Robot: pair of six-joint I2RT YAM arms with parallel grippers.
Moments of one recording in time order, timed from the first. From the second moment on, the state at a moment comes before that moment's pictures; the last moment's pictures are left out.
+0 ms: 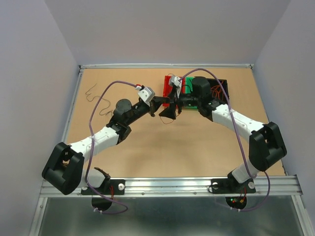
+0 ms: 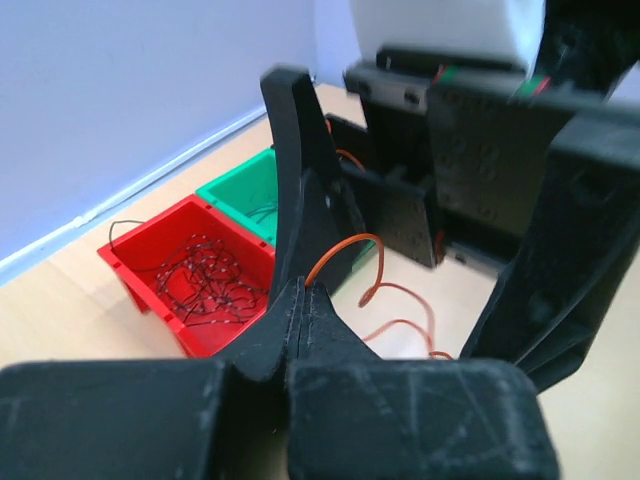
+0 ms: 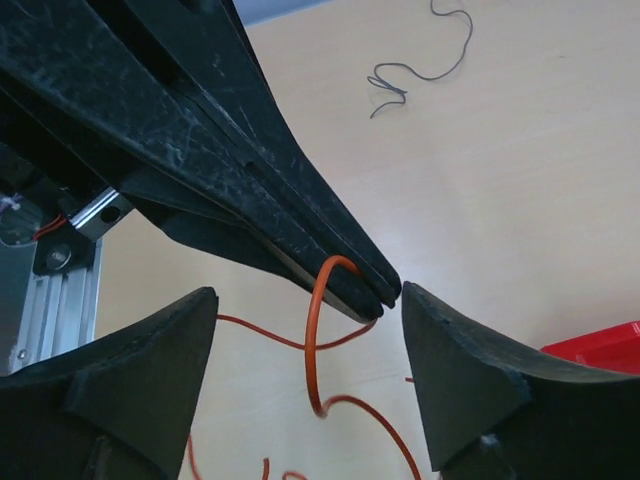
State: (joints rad) left arm -0.59 1.30 0.69 0.72 0.36 -0.03; right arm 0.53 1.56 1.13 0.12 -0.89 -0.09
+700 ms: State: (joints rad) left arm -0.48 1.16 0.69 0.60 0.12 0.03; right arm 0.39 1.56 1.10 0.17 -0.49 0.00
